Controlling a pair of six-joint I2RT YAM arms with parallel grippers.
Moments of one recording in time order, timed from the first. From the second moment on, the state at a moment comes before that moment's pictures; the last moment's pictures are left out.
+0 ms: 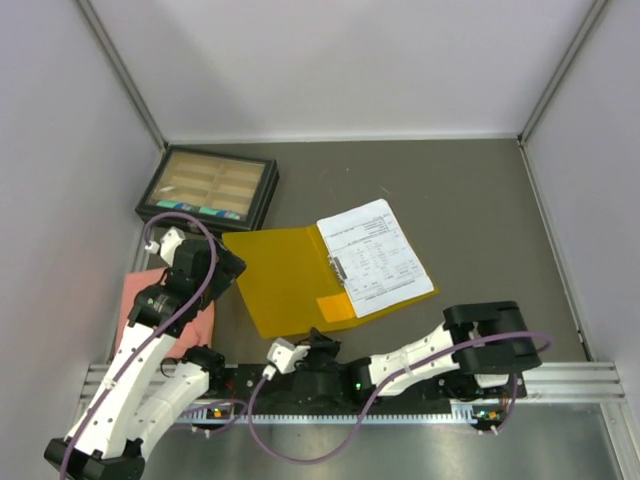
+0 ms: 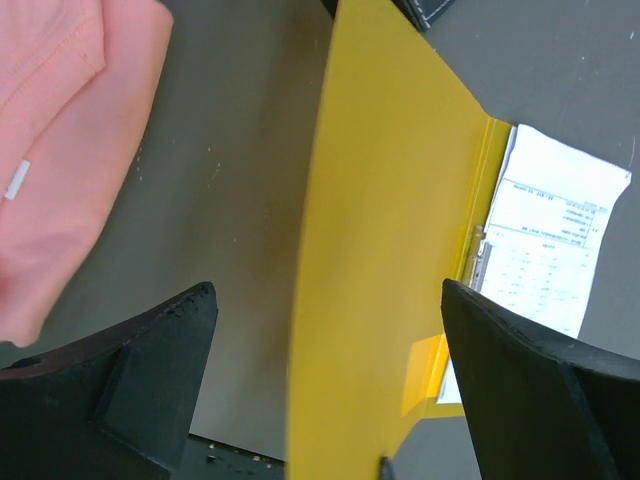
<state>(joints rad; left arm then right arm) -0.34 0.68 0.81 -0.94 -0.31 -1.04 1.72 1.78 0.86 0.23 1.03 -0.23</state>
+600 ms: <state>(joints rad) -0.34 0.62 0.78 -0.76 -0.22 -0.89 1.20 1.05 0.45 0.13 0.61 0.52</state>
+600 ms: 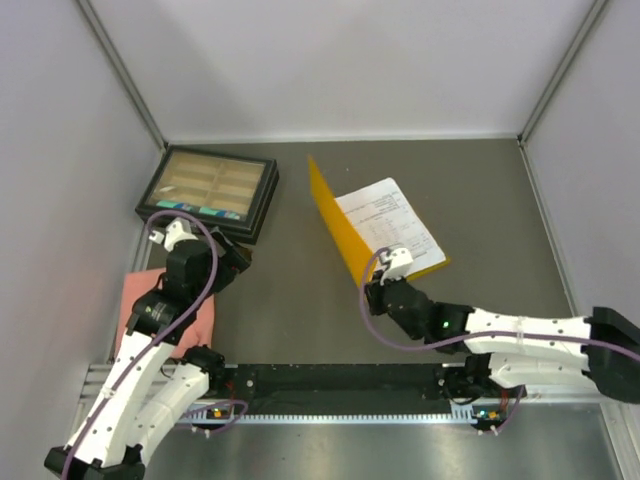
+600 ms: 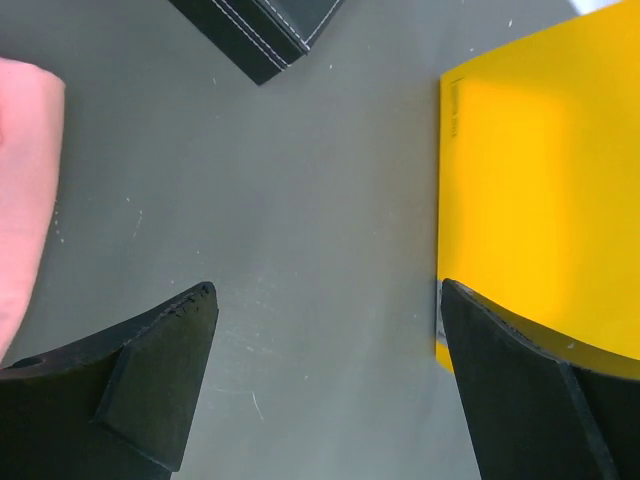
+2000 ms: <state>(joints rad) -0.34 0.75 0.72 -0.62 0.06 -0.85 -0.25 1.57 0.77 0.20 -0.23 0.92</state>
